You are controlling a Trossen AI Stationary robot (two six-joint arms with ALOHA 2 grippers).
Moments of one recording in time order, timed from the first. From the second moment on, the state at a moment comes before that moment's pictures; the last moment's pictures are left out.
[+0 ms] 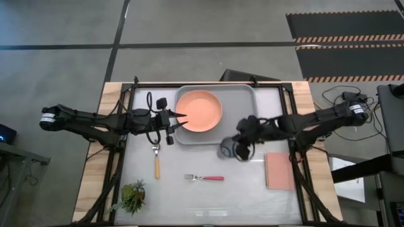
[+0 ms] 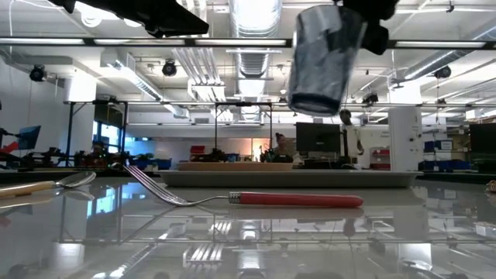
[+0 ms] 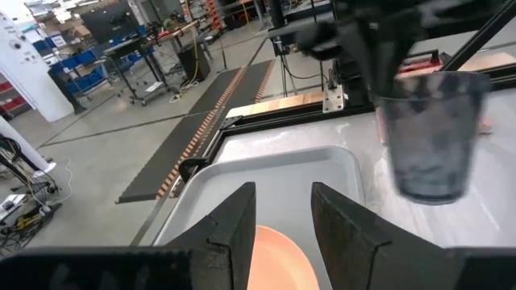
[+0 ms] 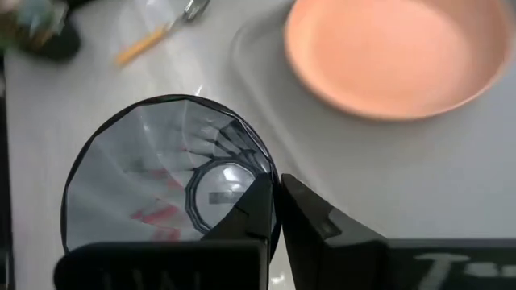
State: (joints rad) left arm -0.03 1.01 0.70 0.15 -0.32 0.25; right arm 0.16 1.27 1.09 -0.65 0.24 0.58
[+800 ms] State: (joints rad) left arm -0.03 1.01 0.70 0.15 -0.32 0.24; right arm -0.60 1.45 1.19 -0.64 0.02 0.55
